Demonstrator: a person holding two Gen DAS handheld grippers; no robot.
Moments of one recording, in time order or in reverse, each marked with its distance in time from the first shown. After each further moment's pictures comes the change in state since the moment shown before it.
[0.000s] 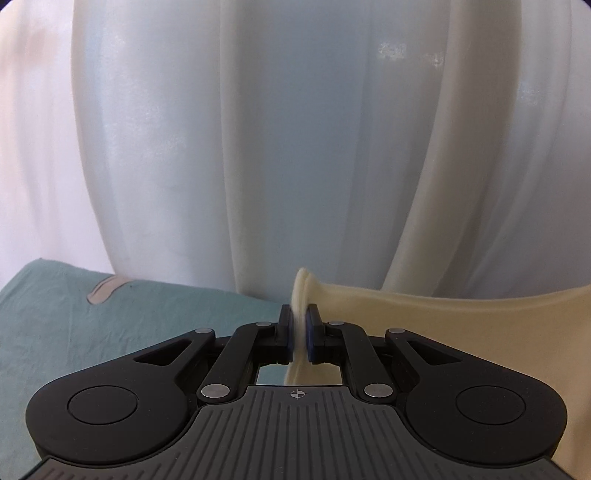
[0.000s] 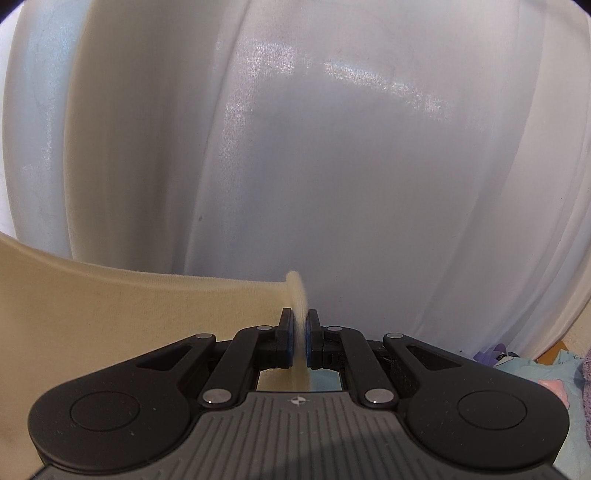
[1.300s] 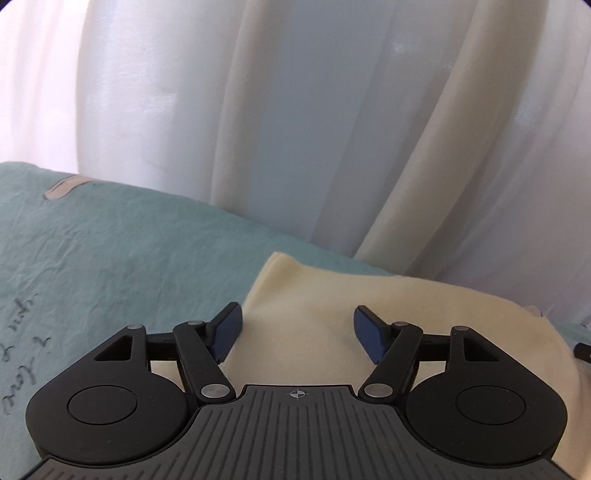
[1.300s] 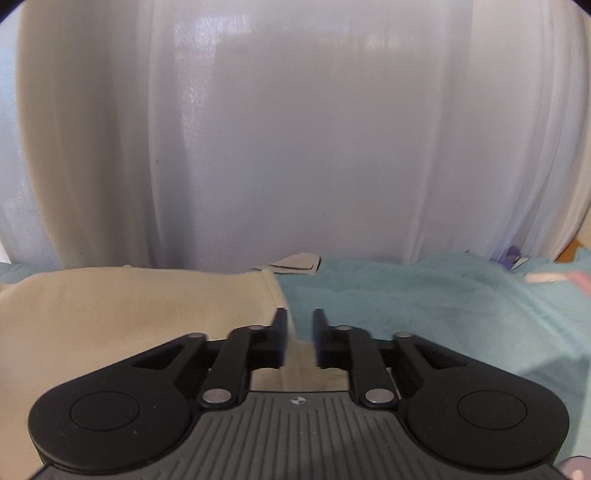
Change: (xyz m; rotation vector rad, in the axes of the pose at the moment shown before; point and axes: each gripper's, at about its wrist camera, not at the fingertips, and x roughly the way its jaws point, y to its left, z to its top) left arm 0.027 0.021 -0.064 -0.191 0.098 -0.096; right arm -0.013 -0.029 -0.059 0.208 0.098 0.018
